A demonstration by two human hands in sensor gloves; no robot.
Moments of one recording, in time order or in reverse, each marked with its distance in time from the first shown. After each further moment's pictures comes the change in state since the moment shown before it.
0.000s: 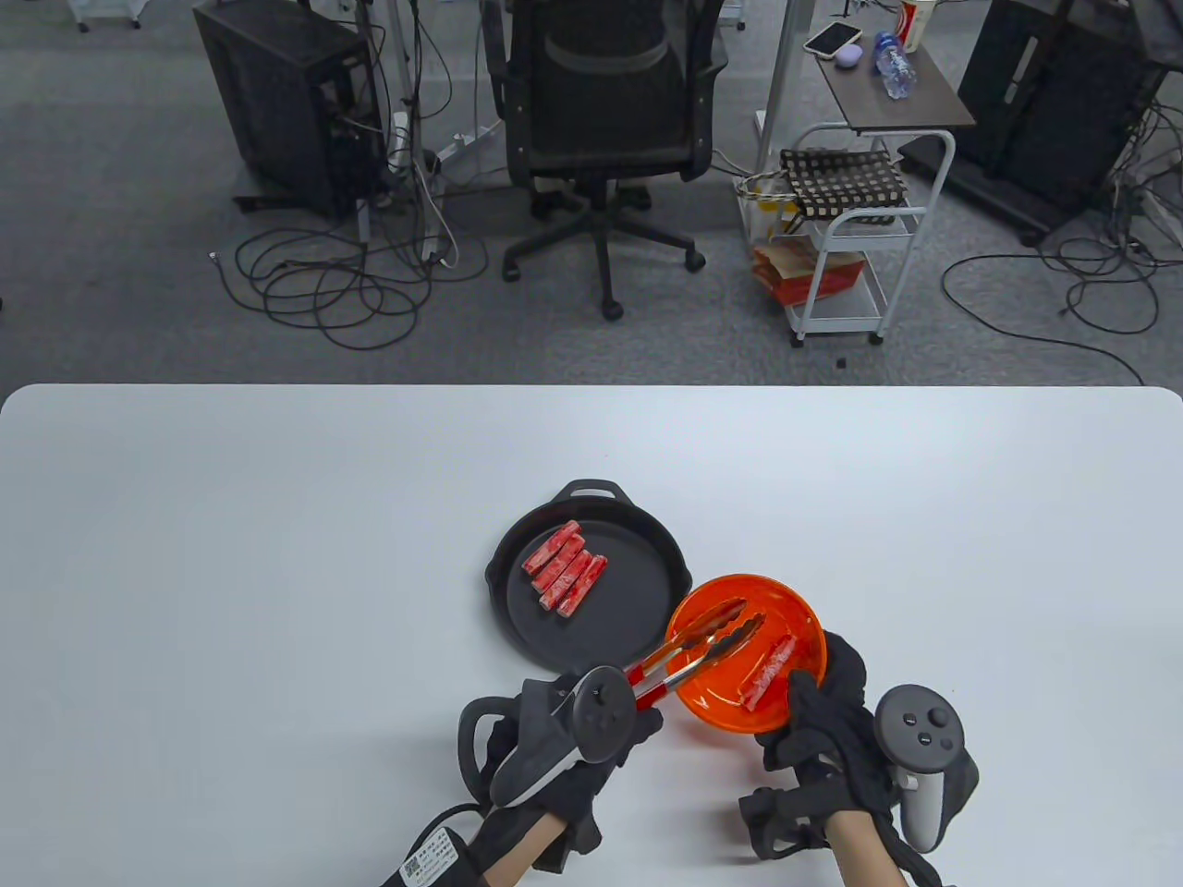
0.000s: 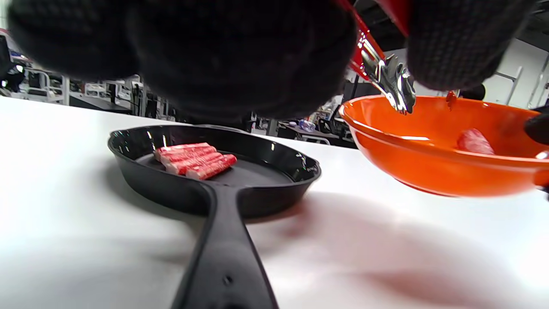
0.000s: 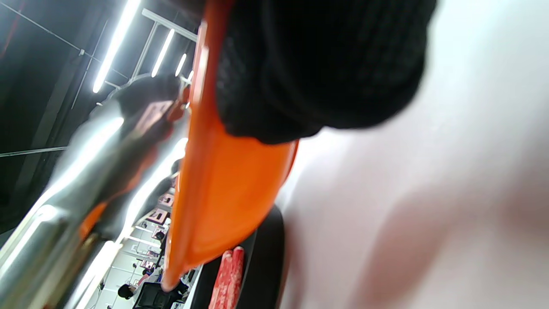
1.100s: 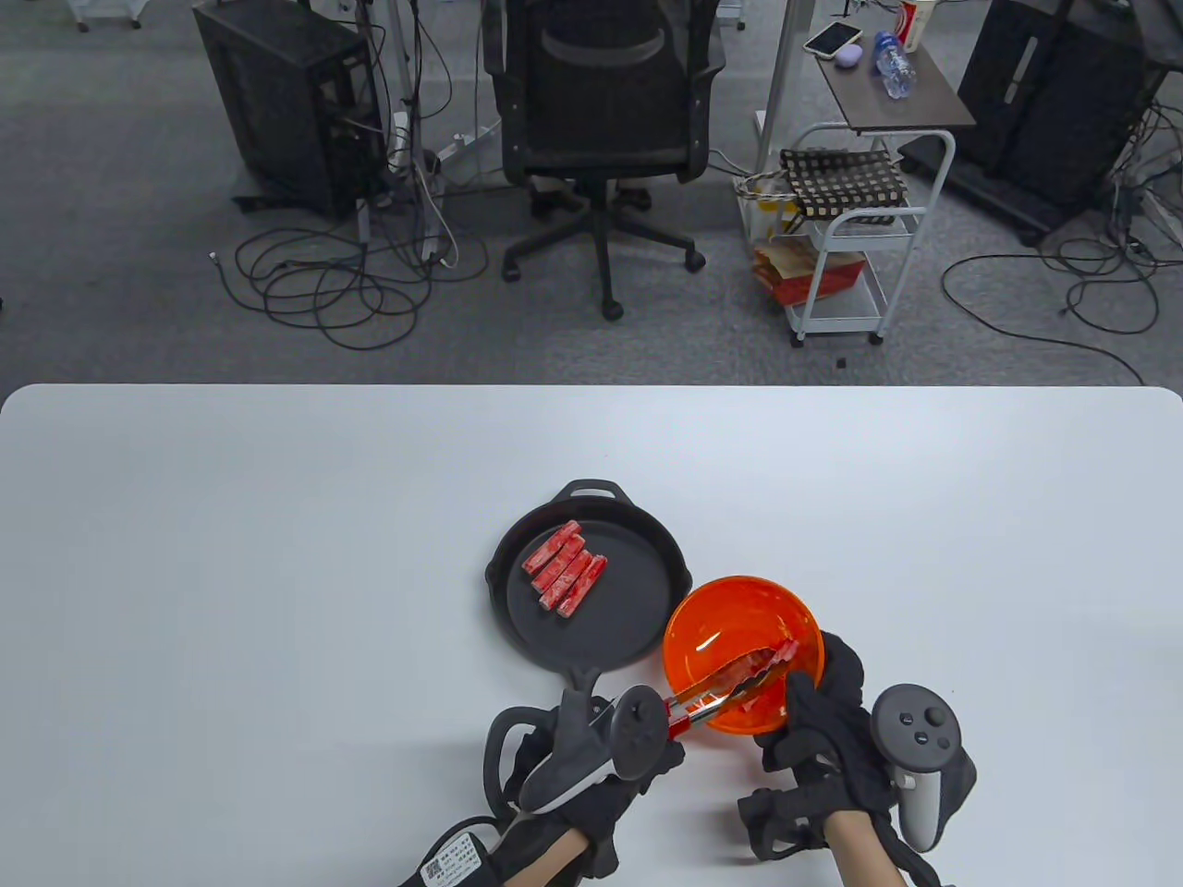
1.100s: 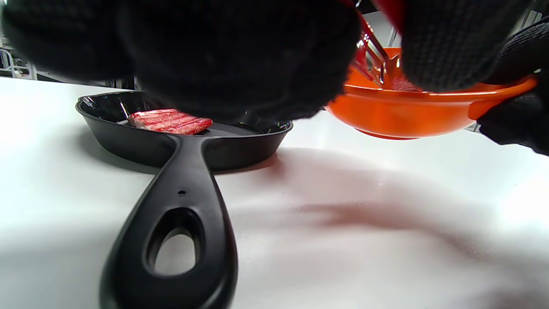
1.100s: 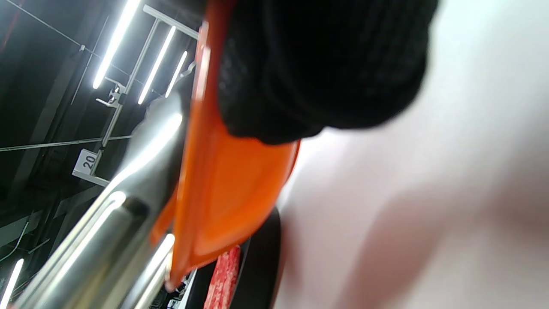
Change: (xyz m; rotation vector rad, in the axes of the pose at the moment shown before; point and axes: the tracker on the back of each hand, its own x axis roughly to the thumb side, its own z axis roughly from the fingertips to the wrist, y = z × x) left_hand 0.018 -0.017 0.001 -0.099 -0.056 -0.051; right_hand -0.001 0.001 0.000 0.004 -0.006 0.006
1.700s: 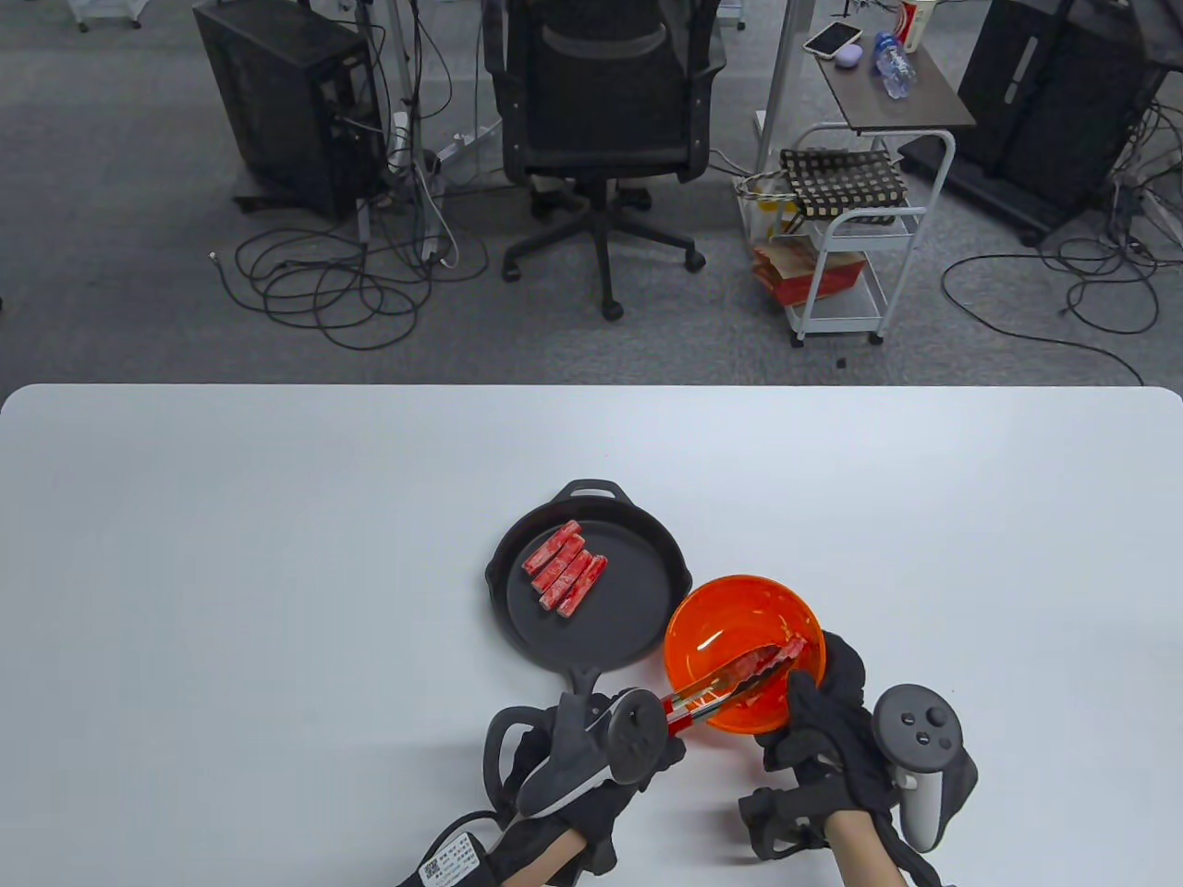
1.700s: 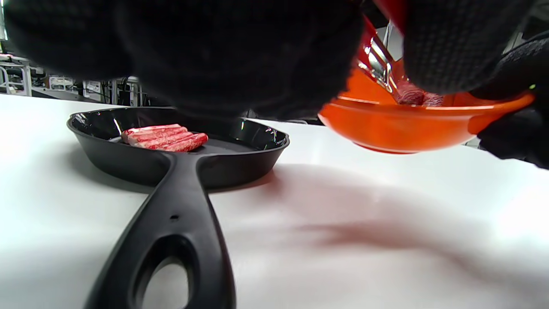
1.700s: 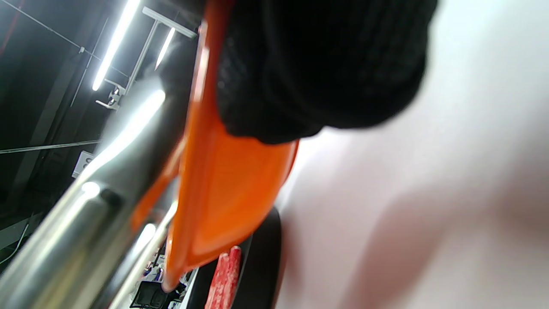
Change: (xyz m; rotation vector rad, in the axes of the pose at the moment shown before) left_hand 0.000 0.003 0.002 0.074 -0.021 0.008; right_hand 0.000 -0.001 0.000 -0.004 0.002 -0.006
